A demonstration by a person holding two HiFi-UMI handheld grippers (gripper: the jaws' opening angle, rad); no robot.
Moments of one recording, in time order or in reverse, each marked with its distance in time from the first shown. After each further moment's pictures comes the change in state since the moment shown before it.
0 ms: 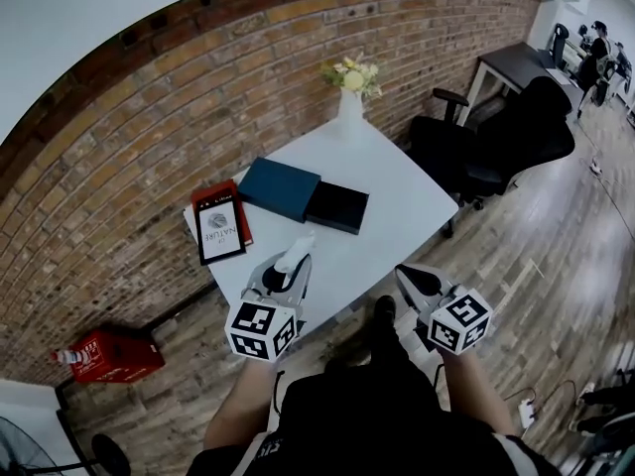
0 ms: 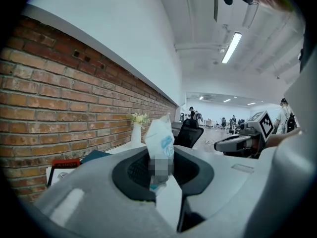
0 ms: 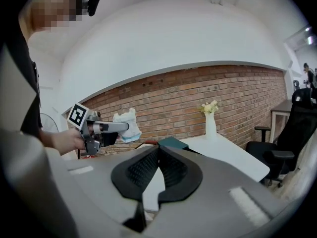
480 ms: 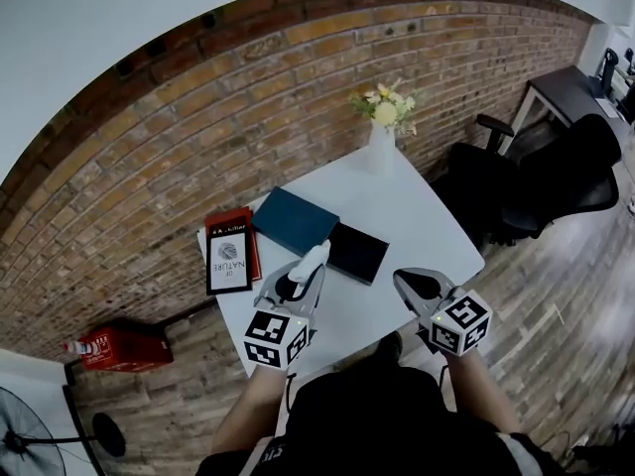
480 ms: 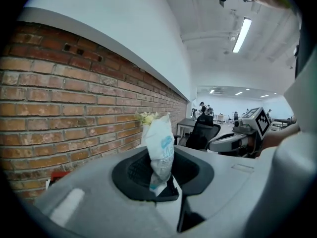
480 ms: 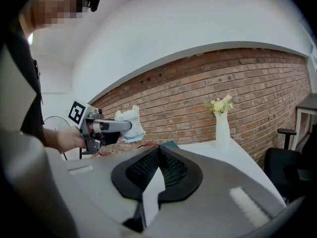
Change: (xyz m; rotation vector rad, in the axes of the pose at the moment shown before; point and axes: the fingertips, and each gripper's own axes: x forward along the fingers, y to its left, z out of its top) left arm 0.116 0.050 0.033 0.012 0.041 0.131; right arm 0.112 -0.104 0.041 -0.019 0.050 0.204
